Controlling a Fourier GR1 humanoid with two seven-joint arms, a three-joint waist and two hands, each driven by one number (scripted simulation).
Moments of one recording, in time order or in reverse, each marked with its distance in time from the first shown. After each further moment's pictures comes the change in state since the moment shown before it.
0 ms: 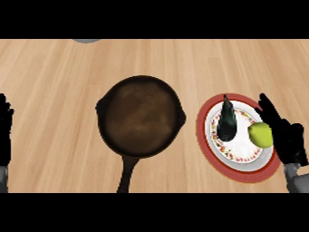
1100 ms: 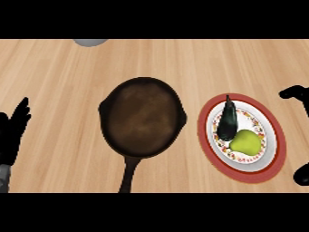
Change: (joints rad) left arm -0.029 0.052 -0.077 0.071 0.015 -0.170 0.106; right arm -0.175 -0.142 -0.143 -0.251 -0.350 0.836 -0.675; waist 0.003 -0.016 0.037
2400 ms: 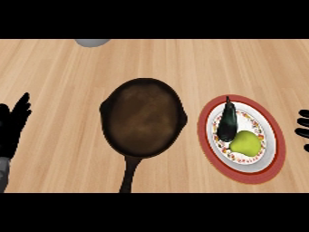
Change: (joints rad) left arm -0.054 0.003 0.017 0.051 -0.011 -0.042 0.023; right arm 0.245 -0.339 -0.061 -0.032 1.005 -0.507 -0.425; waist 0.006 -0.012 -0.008
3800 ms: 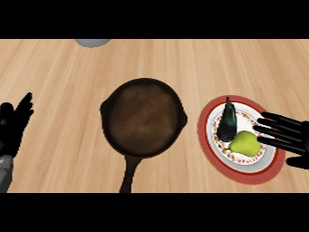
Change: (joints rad) left arm -0.014 -0.041 0.037 0.023 -0.053 -0.032 0.005; right arm -0.132 0.212 0.168 0.374 0.272 -0.313 -0.068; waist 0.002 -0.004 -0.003
